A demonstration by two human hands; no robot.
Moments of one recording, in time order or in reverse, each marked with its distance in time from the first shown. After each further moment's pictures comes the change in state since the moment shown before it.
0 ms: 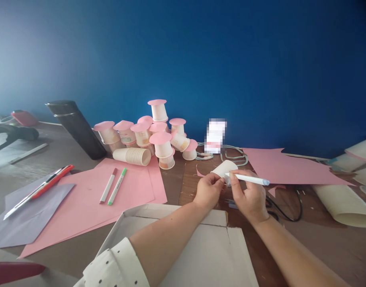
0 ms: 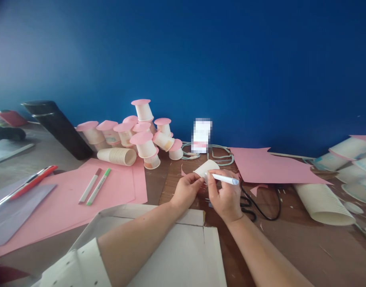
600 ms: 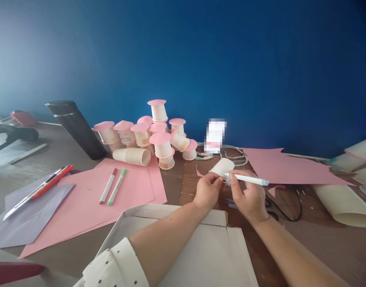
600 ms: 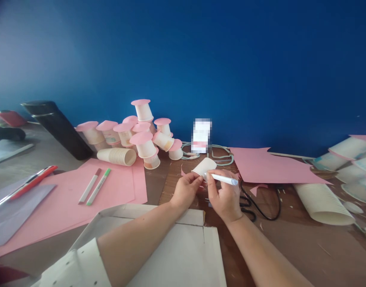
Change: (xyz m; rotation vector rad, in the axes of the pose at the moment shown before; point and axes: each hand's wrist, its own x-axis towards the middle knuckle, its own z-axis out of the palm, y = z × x) left_hand 0.001 -0.001 0.000 -0.003 0.017 0.036; right_hand 0.001 -0.002 0.000 0.035 -0.013 0.003
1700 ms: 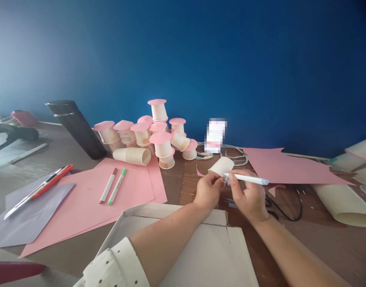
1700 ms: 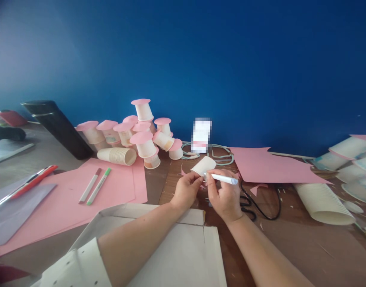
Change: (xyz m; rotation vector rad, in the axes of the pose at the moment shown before) left_hand 0.000 -0.004 -0.002 0.148 0.013 0.056; right_hand 0.002 -0.002 -0.002 0.020 -0.020 -0.009
